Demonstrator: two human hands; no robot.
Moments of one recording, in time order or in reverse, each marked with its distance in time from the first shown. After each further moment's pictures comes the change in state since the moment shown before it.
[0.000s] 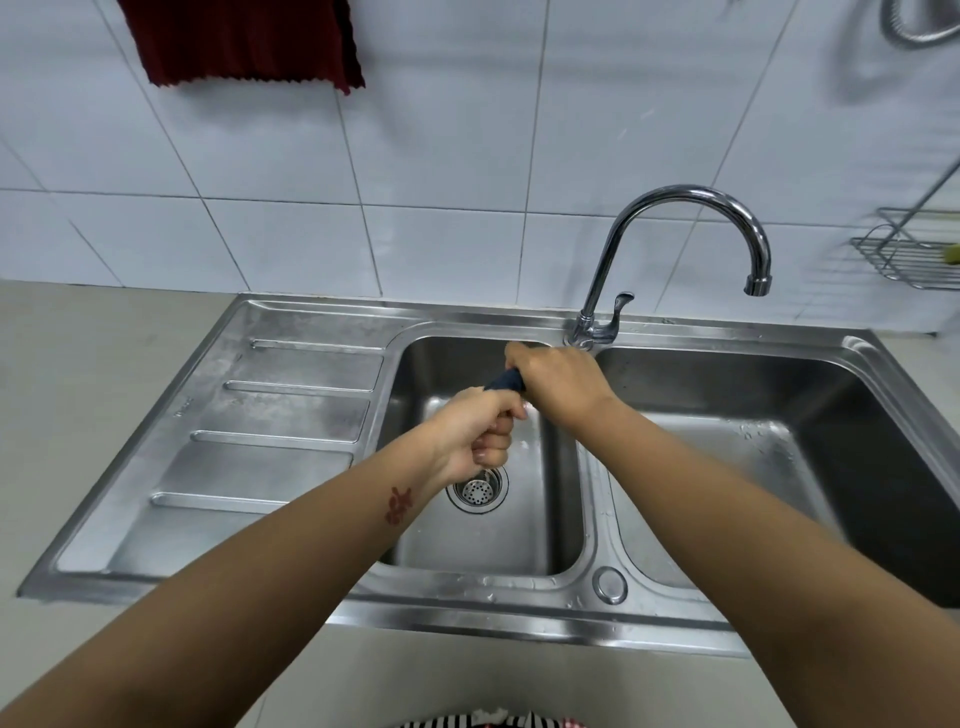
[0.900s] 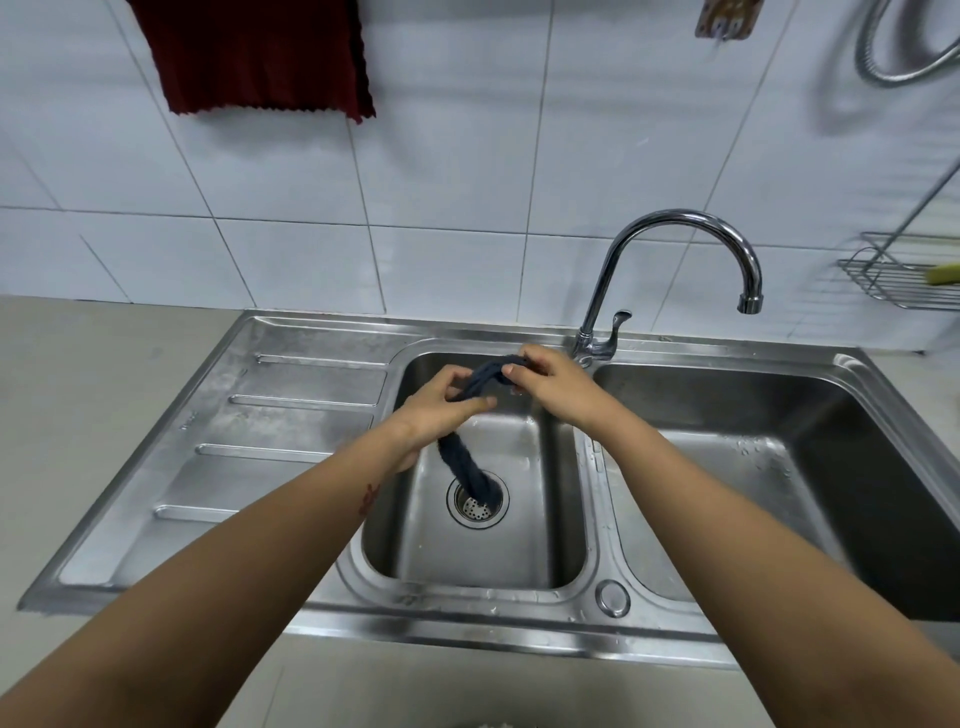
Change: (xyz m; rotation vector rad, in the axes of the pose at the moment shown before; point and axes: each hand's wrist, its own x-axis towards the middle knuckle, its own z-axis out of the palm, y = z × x) left_hand 0.008 0.012 -0.053 0.510 0.178 0.326; right_hand 0.001 -0.009 -0.020 1.014 -0.076 0.308
